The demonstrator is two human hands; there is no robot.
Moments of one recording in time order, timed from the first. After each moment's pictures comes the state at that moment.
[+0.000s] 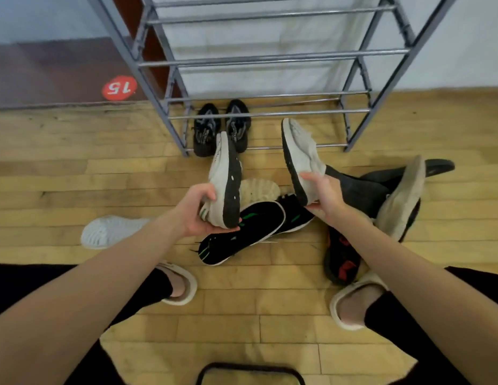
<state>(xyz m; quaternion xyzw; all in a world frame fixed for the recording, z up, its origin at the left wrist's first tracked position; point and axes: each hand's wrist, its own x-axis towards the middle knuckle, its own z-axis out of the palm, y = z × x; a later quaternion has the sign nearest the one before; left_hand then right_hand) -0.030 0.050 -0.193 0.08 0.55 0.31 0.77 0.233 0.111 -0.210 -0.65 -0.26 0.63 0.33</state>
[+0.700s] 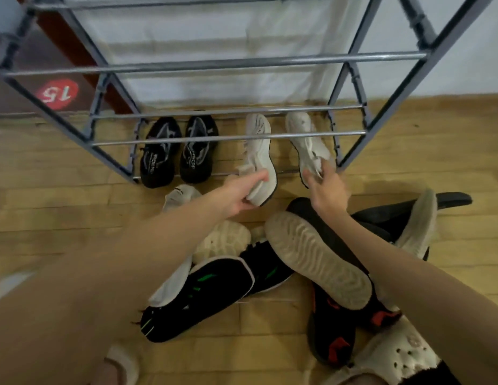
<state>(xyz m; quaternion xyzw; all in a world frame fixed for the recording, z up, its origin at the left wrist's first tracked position) 0.110 0.257 -0.276 0.17 0.67 0.28 0.66 0.292 0.265 -0.299 -0.75 -0.56 0.31 0.17</state>
